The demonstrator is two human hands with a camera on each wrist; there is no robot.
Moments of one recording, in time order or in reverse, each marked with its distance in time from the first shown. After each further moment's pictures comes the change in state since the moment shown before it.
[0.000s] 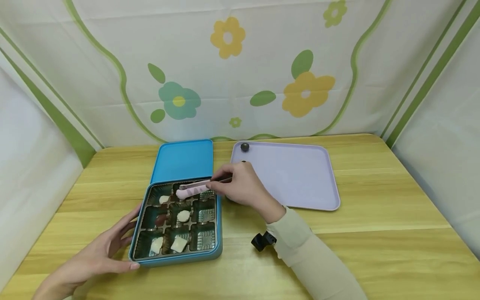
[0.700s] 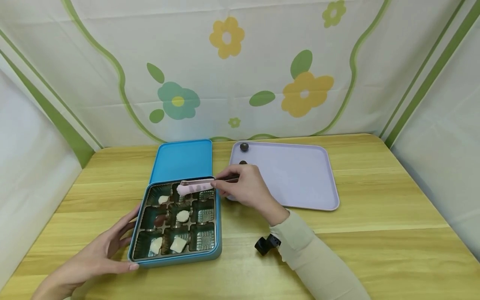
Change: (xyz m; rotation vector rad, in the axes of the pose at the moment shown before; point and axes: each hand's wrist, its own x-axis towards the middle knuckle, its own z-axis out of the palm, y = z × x) left_hand 0.001 0.002 0.001 -0.021 -0.001 -0.039; right_hand -0.007 0.011 -0.001 0.222 0.049 0.131
